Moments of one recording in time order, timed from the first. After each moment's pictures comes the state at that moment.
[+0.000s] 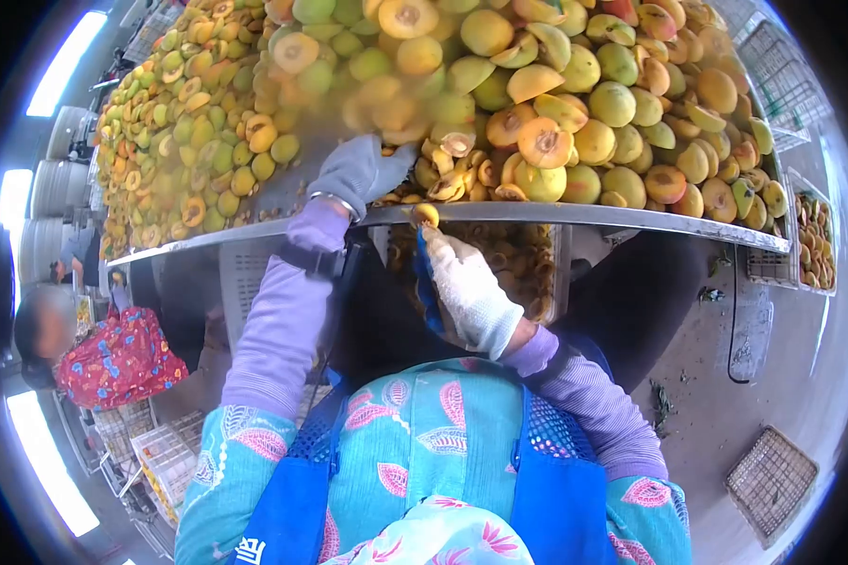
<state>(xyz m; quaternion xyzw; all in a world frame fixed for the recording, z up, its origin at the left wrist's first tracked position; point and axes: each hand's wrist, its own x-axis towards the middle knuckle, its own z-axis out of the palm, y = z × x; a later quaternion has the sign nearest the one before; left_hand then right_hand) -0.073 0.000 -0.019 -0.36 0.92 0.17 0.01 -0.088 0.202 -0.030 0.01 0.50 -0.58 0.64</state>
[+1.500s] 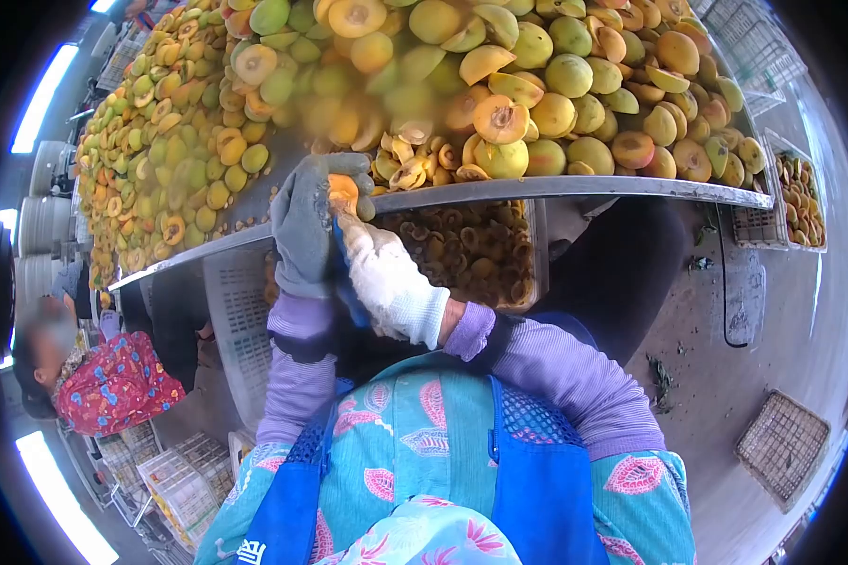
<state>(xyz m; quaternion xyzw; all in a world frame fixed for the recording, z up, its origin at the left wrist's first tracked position) -0.023 0.073 0.002 -0.27 0.63 0.67 -0.27 -0.066 0.179 -0.005 -0.10 0.56 -0.59 0.57</state>
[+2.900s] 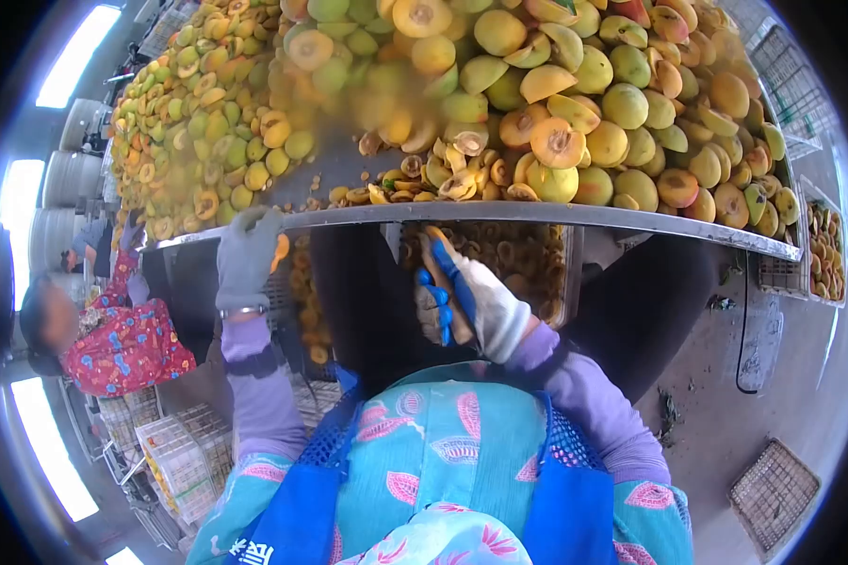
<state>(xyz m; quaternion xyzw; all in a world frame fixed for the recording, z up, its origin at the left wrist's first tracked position) 0.083 -0.023 0.020 -0.59 0.63 0.47 -0.19 -0.091 0.208 -0.062 0.10 0.20 -0.57 0.79</state>
